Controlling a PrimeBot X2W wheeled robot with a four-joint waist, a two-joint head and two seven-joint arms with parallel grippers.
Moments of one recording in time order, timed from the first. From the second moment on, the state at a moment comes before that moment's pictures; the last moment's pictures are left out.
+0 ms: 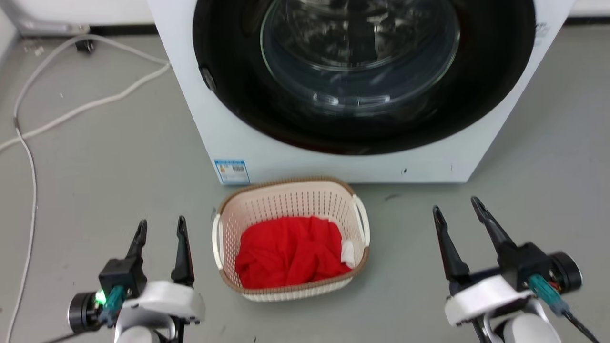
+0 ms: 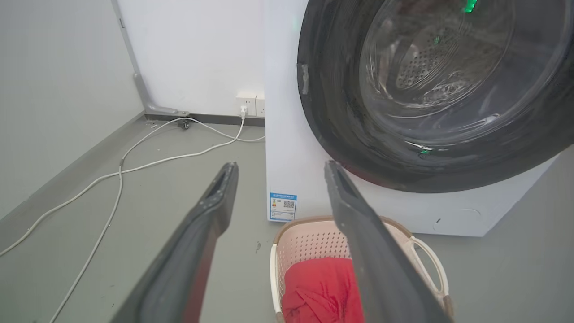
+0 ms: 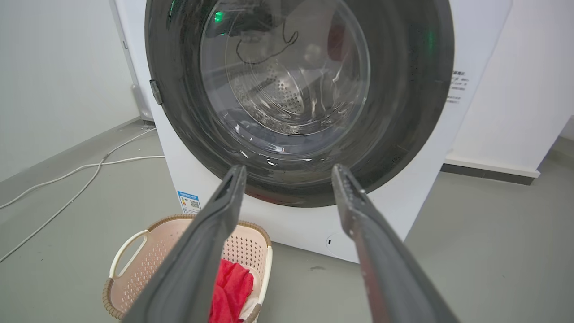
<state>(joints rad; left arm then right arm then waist) -0.11 0.05 0.07 0.27 -0.10 -0.05 -0.26 -0.10 -0.05 0.08 0.18 -0.02 0.13 -0.26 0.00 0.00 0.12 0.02</state>
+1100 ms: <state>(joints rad) -0.84 0.12 0.10 0.97 -0.09 -0.12 -0.26 -0.90 -0.06 0.19 0.95 -0.19 0.13 -0.26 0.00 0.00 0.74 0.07</state>
